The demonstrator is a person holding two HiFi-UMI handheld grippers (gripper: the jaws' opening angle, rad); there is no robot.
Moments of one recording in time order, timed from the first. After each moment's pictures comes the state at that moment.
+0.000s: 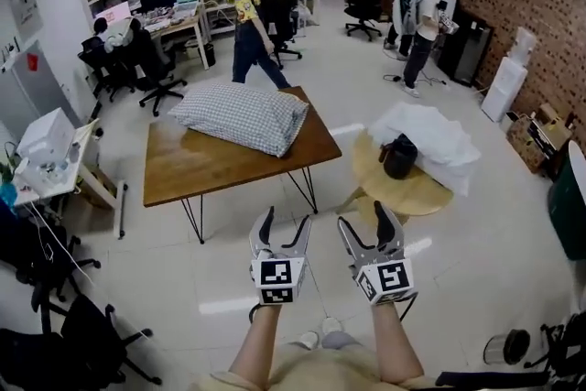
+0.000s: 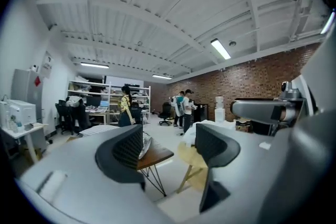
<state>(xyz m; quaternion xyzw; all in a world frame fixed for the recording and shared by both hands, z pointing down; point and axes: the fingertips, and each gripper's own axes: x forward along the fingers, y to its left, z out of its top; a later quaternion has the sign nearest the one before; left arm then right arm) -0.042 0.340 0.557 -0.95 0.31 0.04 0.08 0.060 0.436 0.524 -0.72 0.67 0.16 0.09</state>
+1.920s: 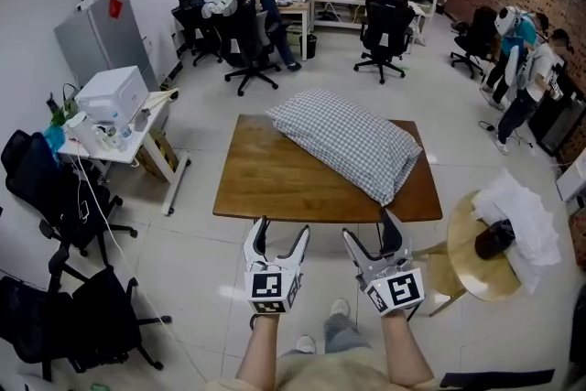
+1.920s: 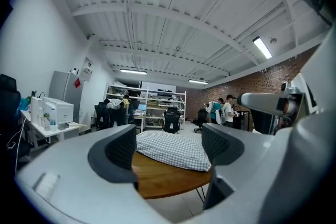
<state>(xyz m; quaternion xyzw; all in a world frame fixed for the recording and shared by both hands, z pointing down) -0.141 0.057 0.557 -0.88 0.46 0.08 0.06 -0.005 0.130 0.498 -0.55 0.80 0.17 0.13</state>
